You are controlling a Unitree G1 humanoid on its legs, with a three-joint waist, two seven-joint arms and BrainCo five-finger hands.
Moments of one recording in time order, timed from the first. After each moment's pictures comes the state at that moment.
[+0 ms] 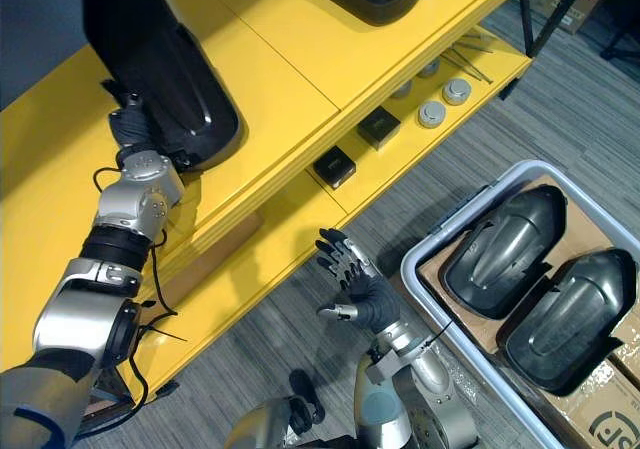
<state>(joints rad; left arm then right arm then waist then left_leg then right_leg) -1.03 0.47 -0.08 0.73 -0.51 0.25 0.79 0.19 -0.28 0.40 -0.28 0.55 -0.22 0.26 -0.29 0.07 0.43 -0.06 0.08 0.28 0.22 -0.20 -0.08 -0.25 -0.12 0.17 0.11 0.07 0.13</state>
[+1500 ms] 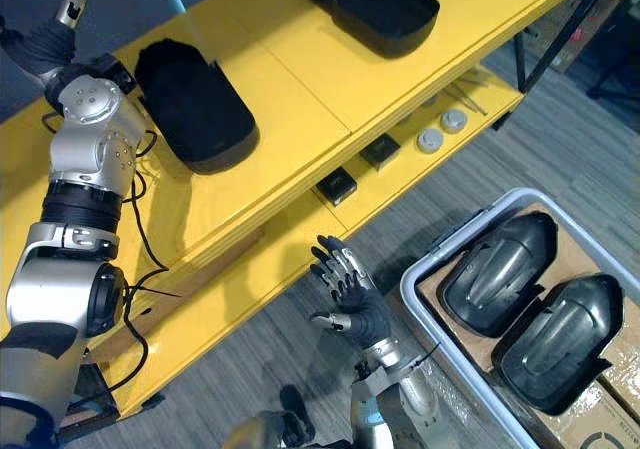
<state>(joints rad) -1.16 0.52 -0.05 0.67 -0.46 0.02 0.93 0.25 -0.23 0.50 -0.25 0.56 -0.31 0.17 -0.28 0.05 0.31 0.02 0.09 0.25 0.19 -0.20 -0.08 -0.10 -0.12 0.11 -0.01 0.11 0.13</state>
